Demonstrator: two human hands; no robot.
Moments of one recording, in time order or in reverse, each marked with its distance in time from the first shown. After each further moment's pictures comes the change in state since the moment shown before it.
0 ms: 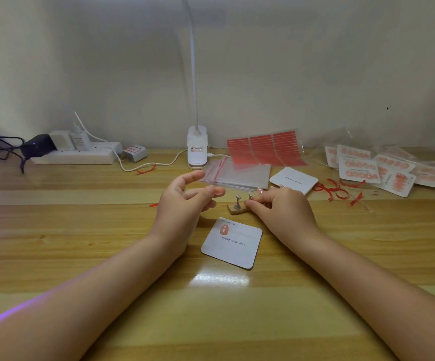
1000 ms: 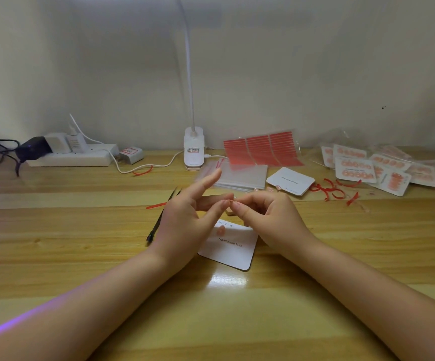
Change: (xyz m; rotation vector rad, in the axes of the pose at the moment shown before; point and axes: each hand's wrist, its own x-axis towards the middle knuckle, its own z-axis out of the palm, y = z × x) left_hand -0.016 -0.002 0.003 0.373 -0.120 0.429; right_hand -0.021 -0.021 -0.007 0.628 -0.131 -0.065
